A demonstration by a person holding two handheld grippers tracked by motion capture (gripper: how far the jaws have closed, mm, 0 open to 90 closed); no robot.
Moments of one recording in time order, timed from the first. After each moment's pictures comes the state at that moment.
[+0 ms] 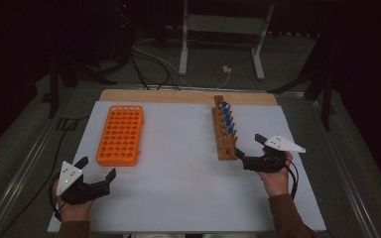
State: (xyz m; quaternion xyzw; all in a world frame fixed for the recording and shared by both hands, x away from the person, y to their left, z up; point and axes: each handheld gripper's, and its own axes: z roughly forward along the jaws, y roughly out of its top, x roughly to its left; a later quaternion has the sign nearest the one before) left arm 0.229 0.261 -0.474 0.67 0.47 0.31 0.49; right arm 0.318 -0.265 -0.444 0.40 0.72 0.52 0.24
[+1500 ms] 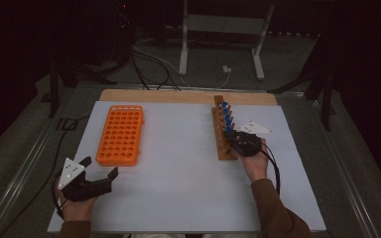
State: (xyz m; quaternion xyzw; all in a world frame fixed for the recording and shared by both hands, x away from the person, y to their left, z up) left arm 0.236 0.256 -0.470 0.67 0.48 0.29 0.49; right arm 0.373 -0.221 -0.467 0.41 0.75 0.46 0.25
